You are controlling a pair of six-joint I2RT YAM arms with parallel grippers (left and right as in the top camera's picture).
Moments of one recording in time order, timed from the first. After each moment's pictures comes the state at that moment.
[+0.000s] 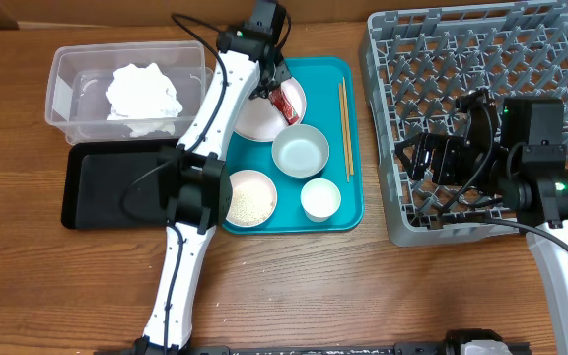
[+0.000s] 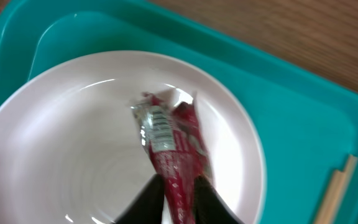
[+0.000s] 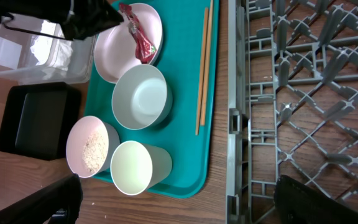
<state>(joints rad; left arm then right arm) -0.32 2.63 2.60 -1.14 -0.04 -0.72 0.01 1.22 1.23 -0.93 -0.43 0.16</state>
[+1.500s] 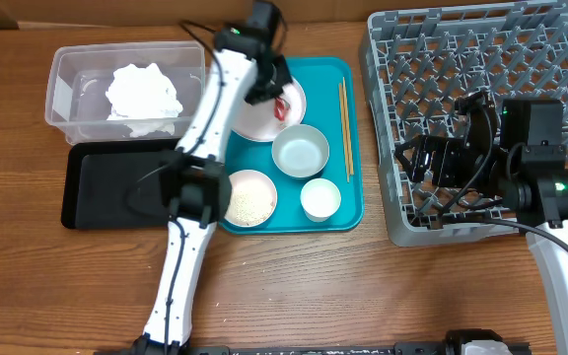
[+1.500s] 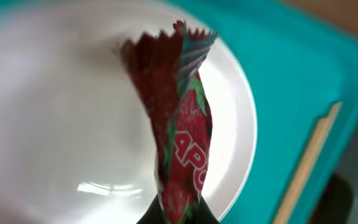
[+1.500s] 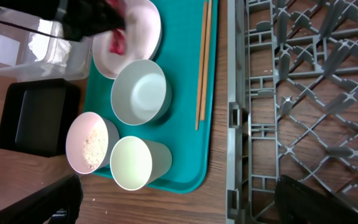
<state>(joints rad) -0.28 2.73 2.80 -1.33 0.17 -0.65 0.01 1.22 1.23 -0.95 -0.43 0.15</state>
